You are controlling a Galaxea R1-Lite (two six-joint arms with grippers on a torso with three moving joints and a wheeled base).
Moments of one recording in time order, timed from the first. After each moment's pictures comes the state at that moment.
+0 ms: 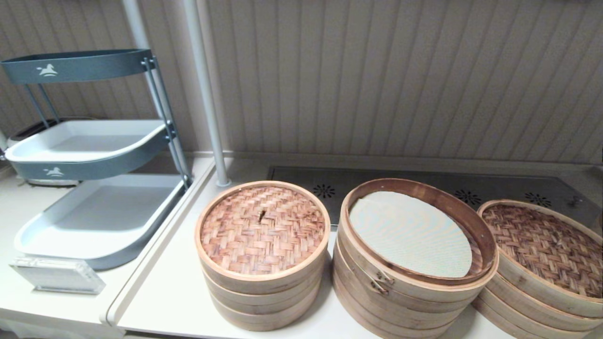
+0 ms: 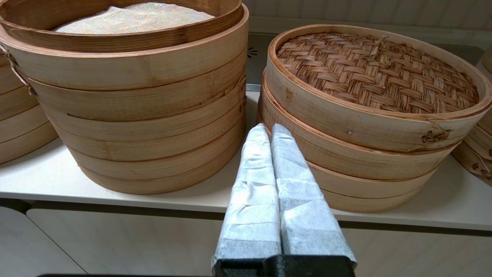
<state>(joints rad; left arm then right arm) 0.00 0.00 0.00 -0.06 -0.01 0.00 -0.01 0.00 0.00 -0.03 0.00 -0.02</state>
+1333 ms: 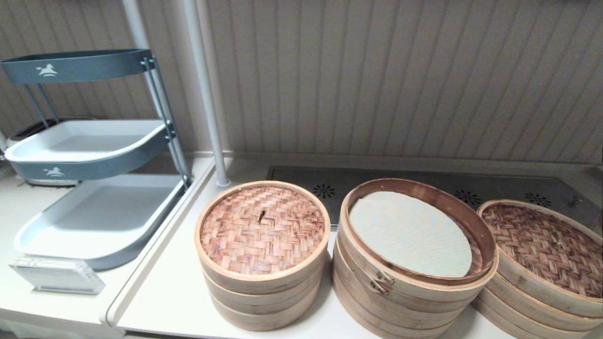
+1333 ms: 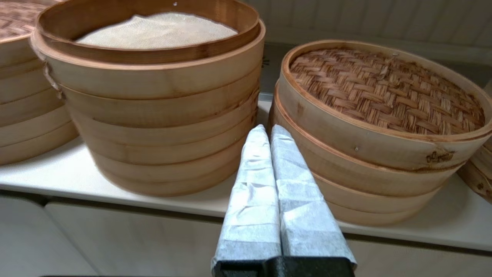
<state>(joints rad) 0.00 0.00 0.00 -0.06 -0.01 0.00 -0.01 0.01 -0.08 0.03 0.05 -0.04</state>
